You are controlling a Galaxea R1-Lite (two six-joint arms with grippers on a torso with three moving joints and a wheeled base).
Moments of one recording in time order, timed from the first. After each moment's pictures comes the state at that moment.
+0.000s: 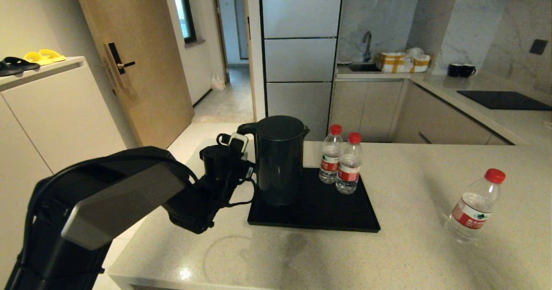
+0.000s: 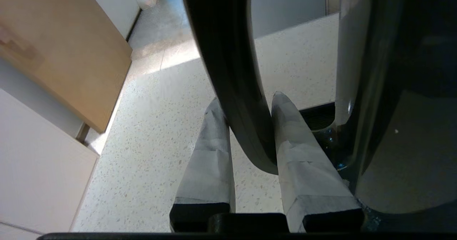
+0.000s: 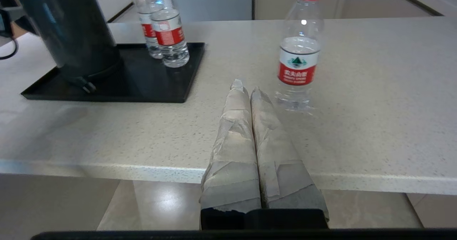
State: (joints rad) left arm -0.42 2.42 -1.13 -1.13 0.30 0.29; right arm 0.00 0.00 0.00 0.00 0.01 0.00
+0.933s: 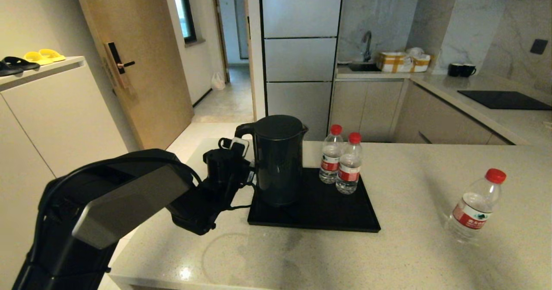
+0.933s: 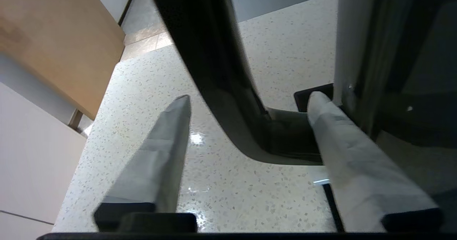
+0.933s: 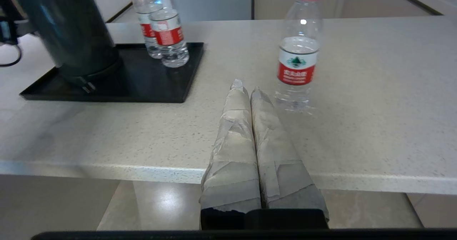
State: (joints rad) left arm -0.42 2.43 -1.15 -1.11 0.31 0.26; right arm 0.00 0.00 0.00 0.00 0.01 0.00
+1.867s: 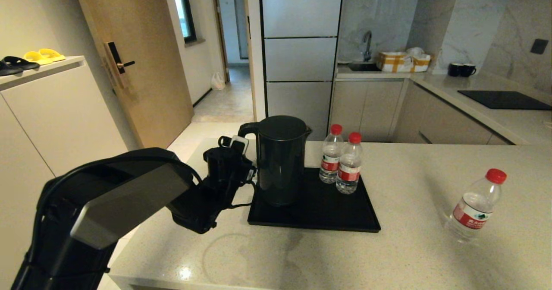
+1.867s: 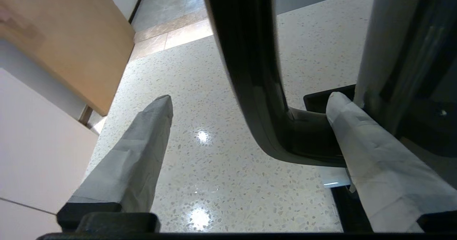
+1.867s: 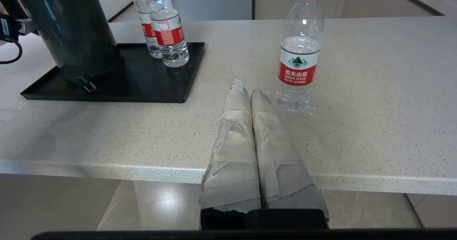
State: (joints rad) left arm -0.43 2.41 -1.15 -1.12 0.34 0.26; right arm 0.00 0.00 0.00 0.00 0.01 0.00
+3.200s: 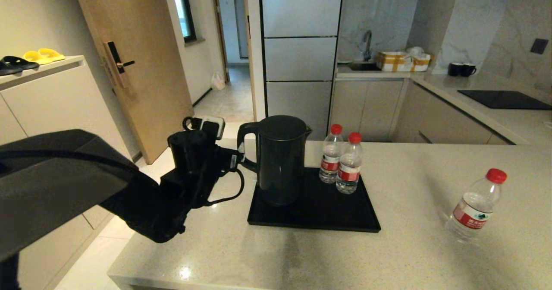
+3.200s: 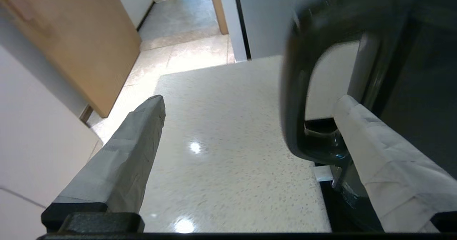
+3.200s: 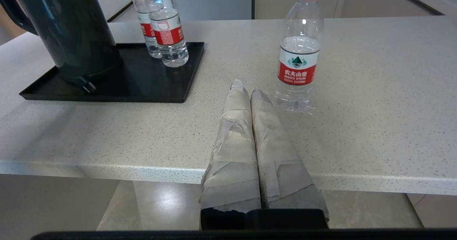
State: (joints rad) left arm -0.44 2.08 -0.88 -1.14 0.39 0.17; right arm 0.00 0.00 0.00 0.00 0.01 0.00
